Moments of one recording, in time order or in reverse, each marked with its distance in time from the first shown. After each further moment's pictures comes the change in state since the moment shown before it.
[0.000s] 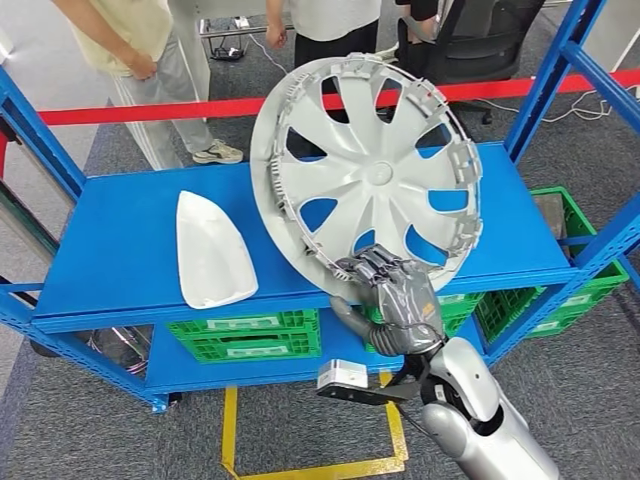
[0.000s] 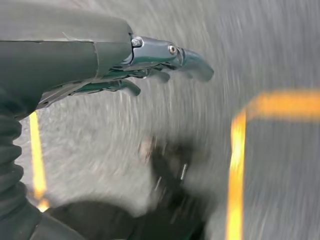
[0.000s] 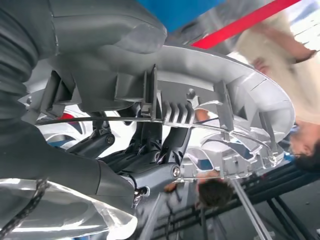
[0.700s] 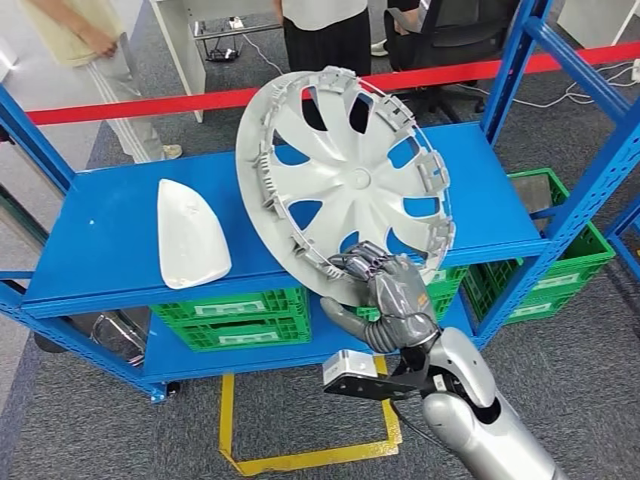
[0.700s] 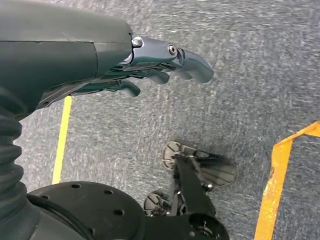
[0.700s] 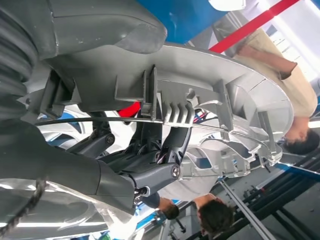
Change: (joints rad) left arm -0.019 -0.086 0.085 -0.005 0.025 0.234 0.095; right arm -0.031 0.007 0.001 0.006 -0.168 0.065 -0.049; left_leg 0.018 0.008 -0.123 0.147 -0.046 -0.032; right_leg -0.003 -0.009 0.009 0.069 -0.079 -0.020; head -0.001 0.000
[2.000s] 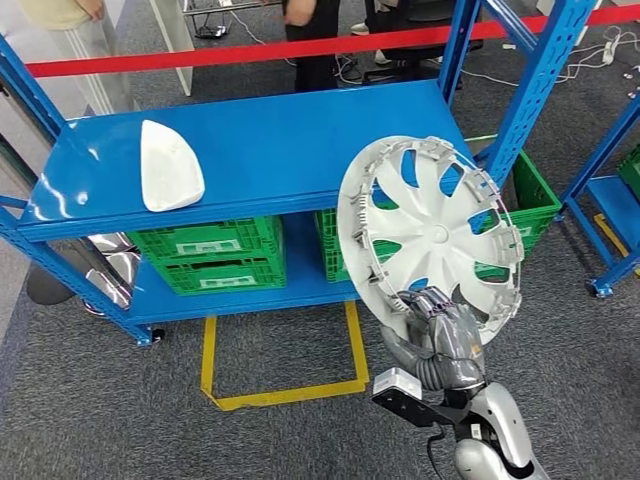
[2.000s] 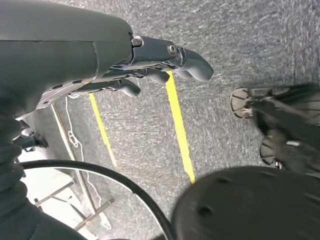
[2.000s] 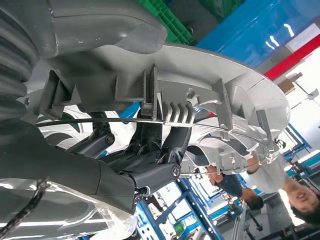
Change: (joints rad) left arm 0.149 0.131 -0.074 0.013 -0.124 -0.515 0.189; right arm 0.294 -0.005 -0.206 0.017 0.059 -0.159 -0.006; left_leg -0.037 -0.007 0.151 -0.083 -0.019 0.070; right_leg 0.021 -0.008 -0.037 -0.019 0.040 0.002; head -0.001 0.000
